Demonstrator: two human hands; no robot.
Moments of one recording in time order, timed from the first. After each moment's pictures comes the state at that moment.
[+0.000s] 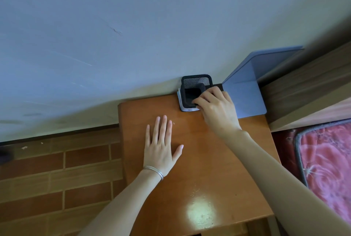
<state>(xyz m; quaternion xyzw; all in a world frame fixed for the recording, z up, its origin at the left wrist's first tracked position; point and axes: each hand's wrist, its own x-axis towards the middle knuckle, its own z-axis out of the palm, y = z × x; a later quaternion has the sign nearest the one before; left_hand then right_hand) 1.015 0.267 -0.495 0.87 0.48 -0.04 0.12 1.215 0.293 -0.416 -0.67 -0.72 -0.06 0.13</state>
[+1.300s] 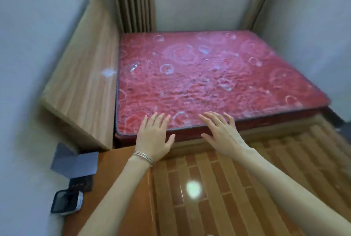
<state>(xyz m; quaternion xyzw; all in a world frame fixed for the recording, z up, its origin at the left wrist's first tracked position) 1.079 0.069 -0.027 0.93 -0.34 0.06 0.13 1.000 -0.160 -0.028 -0.99 -0.03 -0.11 0.03</state>
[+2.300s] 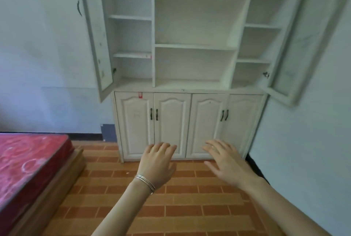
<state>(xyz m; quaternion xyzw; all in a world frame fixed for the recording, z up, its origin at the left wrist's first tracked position) 0.377 -0.413 0.122 0.42 -0.87 0.13 0.23 0.143 -0.357 0.141 -0.78 0.59 -0.12 -0.16</state>
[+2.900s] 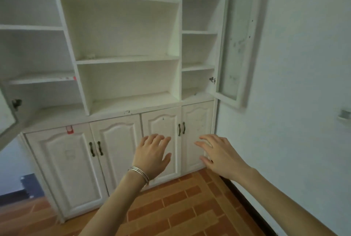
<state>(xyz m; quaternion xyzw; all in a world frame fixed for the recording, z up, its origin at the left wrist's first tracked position) 0.143 -0.627 0.163 0.28 -0.91 0.14 0.27 -0.060 -0.492 0.171 -0.69 0.69 -0.14 -0.17</state>
